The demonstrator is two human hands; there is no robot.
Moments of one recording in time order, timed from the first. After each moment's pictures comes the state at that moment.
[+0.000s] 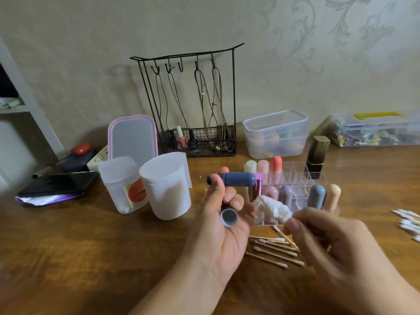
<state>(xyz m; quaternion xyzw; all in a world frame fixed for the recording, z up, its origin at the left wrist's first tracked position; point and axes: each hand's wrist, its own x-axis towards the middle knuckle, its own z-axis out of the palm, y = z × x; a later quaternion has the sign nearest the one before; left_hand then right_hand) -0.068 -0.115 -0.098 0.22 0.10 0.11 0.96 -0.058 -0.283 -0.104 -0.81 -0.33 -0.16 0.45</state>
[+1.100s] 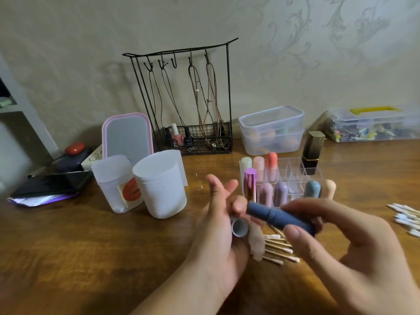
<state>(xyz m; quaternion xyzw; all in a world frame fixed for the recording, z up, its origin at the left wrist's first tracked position) -0.076 -0.128 -0.101 0.41 0.11 0.04 0.90 -0.072 -0.286 -0.089 -0.77 -0.34 -0.21 0.50</state>
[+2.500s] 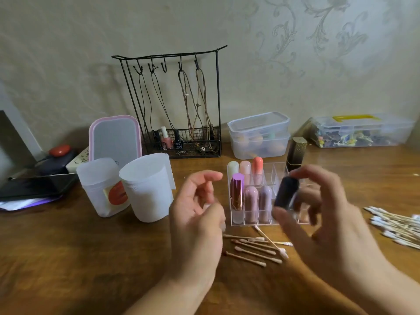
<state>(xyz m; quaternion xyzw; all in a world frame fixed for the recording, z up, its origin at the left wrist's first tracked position) -0.079 -0.124 -0.101 0.60 -0.01 0.31 0.73 -0.045 -0.296 -0.092 -0.83 -0.34 -0.28 0.36</state>
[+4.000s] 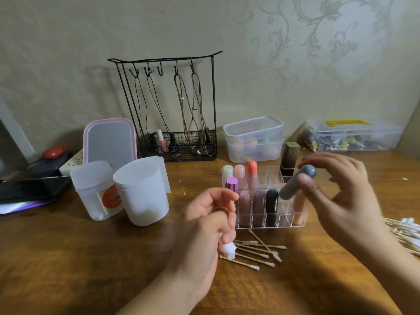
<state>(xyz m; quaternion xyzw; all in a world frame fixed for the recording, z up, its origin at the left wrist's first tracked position) -0.083 -0.127 -0.094 0.59 -0.01 0.10 0.80 0.006 -0.325 -0.095 -0.83 -0.22 -0.30 0.41</state>
